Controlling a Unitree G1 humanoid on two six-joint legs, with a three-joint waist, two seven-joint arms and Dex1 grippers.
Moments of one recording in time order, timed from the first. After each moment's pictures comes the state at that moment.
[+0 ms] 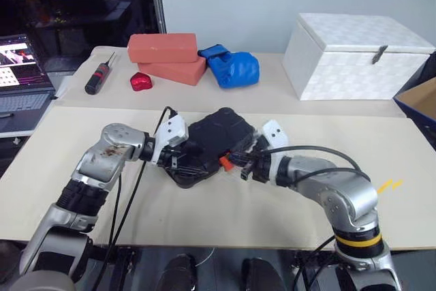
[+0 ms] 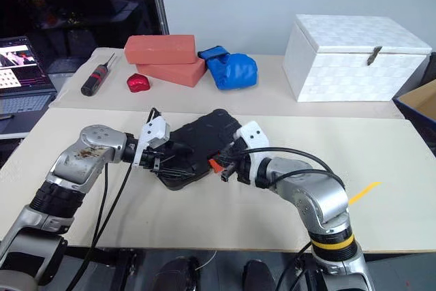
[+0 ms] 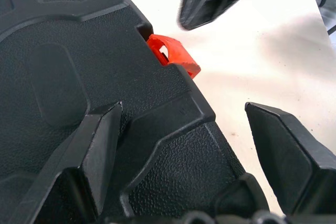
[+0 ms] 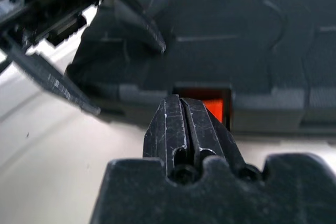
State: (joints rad) left arm -0.66 0.68 -0.26 0.07 -0.28 0.49 -1.28; right arm -0.49 -0.34 0.11 -0.43 0.49 1.09 0.45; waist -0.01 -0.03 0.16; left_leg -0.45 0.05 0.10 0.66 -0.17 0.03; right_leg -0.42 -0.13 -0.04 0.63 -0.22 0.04
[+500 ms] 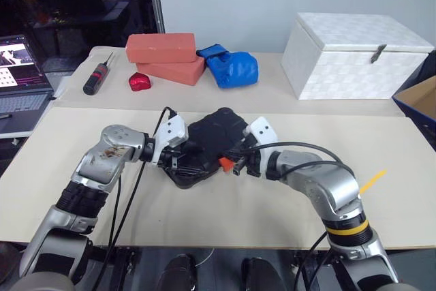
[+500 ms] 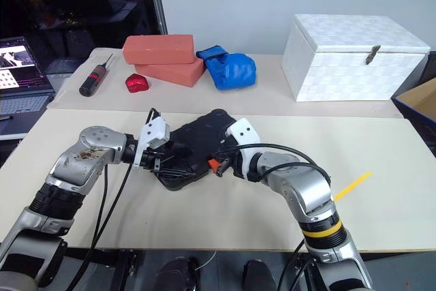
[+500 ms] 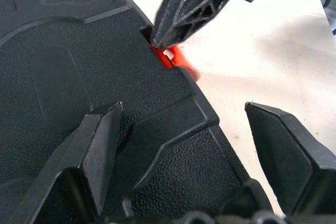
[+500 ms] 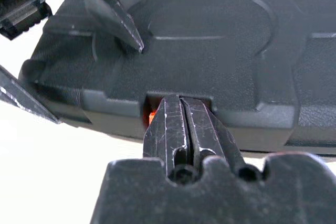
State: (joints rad) left arm -0.65 0.68 -0.25 0.04 -0.28 0.50 -1.25; right arm -0.54 -0.39 0.23 -0.38 0.41 1.06 0.46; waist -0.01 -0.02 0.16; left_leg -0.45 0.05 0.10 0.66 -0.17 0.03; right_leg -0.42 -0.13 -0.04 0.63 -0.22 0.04
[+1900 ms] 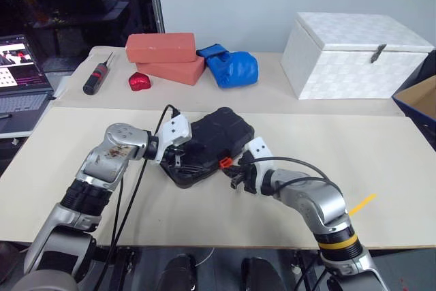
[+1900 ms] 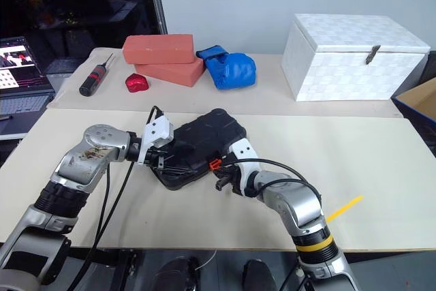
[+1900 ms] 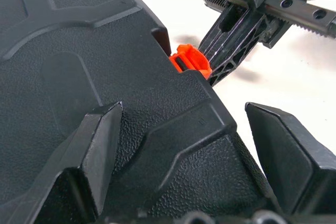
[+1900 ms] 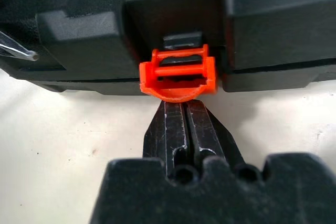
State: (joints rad) left arm -0.67 0.66 -0.27 0.08 -0.23 0.46 -1.22; right arm -0.41 -0.29 0.20 -0.28 0.40 0.98 0.41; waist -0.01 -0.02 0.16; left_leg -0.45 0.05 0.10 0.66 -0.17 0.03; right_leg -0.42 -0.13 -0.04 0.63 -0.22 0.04
